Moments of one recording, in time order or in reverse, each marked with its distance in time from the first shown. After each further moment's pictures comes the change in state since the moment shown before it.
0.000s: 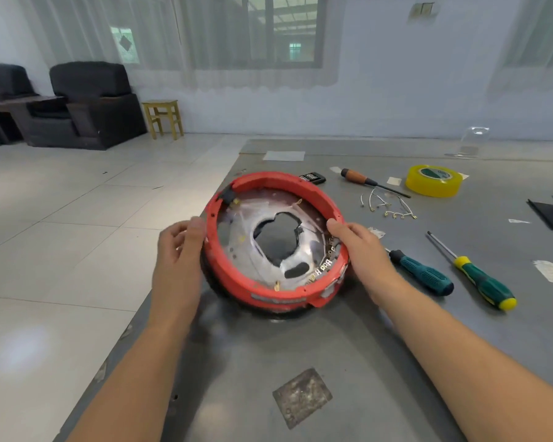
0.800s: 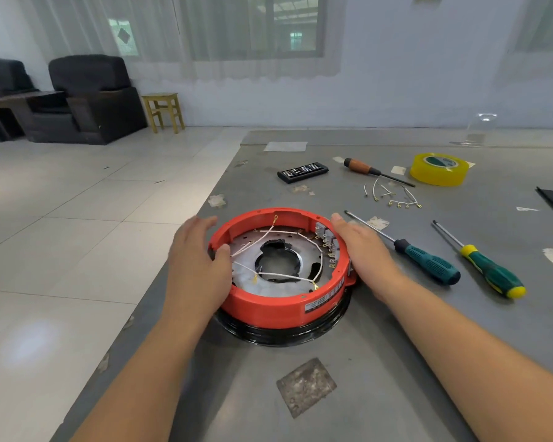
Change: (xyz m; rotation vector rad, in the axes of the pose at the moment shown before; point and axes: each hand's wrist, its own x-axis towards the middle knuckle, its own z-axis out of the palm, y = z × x) left_hand -0.009 0.003 0.009 0.532 -0.082 0.309; right_hand -0.013 -0.001 0.006 -0.128 -0.058 -0.024
